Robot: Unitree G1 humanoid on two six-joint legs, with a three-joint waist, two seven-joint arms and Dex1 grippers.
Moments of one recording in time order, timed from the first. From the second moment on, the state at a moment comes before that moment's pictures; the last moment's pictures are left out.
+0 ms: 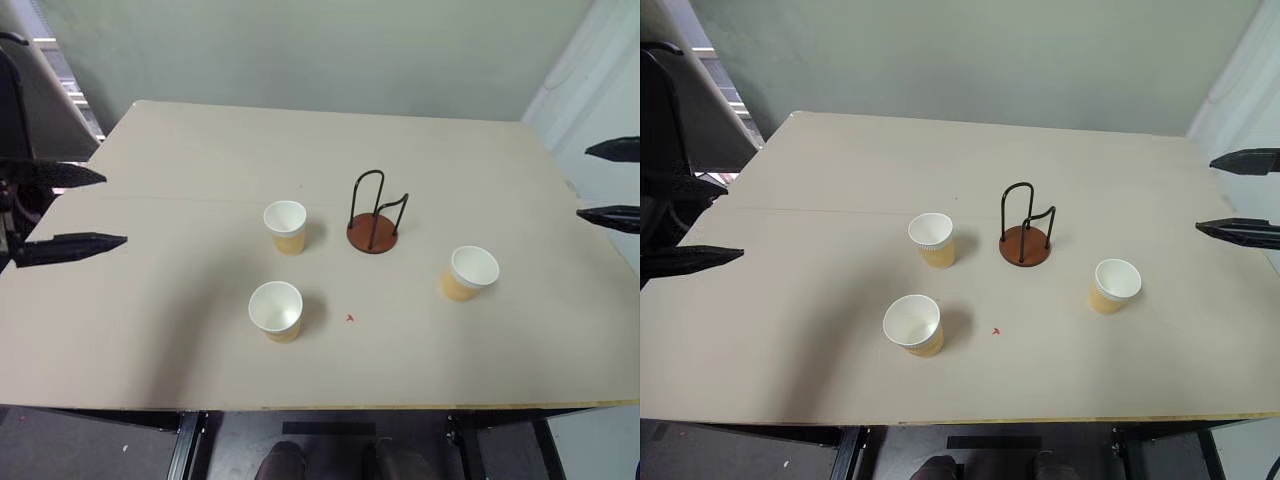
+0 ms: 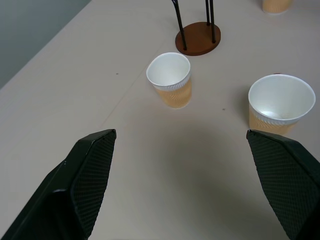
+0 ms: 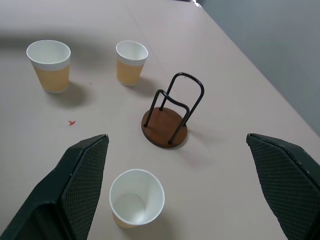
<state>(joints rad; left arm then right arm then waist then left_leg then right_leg) -0.24 1.40 0.61 0.05 -0.59 0.47 -1.45 -0.65 -1.26 -0.30 0.23 0.58 0.37 1.55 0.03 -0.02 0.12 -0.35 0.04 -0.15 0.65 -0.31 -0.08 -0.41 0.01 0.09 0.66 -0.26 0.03</state>
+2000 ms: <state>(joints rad) -0.18 1.23 0.63 -0.28 -0.68 0.64 -1.24 -1.04 -0.50 0.18 0.60 0.07 0.44 0.87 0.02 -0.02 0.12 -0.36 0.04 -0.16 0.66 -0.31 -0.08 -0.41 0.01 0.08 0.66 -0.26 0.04</state>
